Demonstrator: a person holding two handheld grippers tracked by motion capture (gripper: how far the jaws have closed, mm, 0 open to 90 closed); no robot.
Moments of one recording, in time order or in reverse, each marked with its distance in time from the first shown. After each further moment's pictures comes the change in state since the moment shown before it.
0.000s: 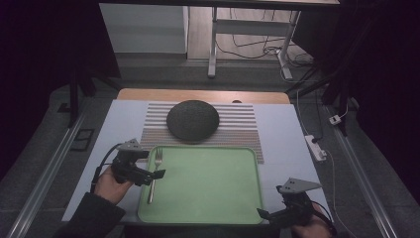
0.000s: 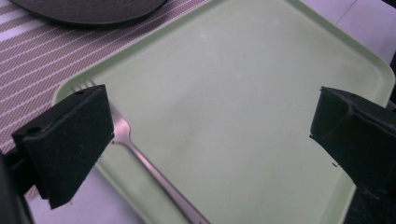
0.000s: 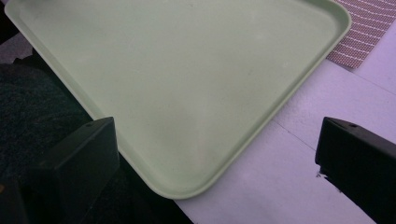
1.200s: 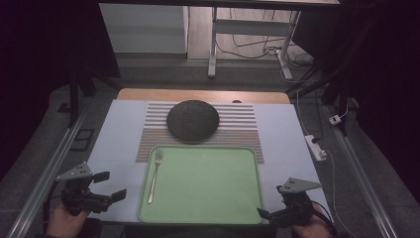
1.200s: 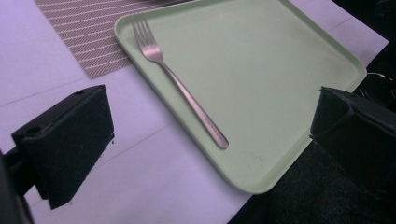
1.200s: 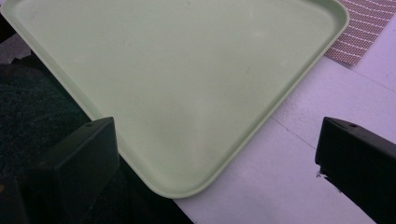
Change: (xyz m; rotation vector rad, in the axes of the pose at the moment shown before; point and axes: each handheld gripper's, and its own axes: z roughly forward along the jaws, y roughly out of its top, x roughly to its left) left arm -0.001 -0.084 -0.082 -0.109 0.048 -0.153; right arm 0.000 0.000 0.000 0.005 -0.008 0.008
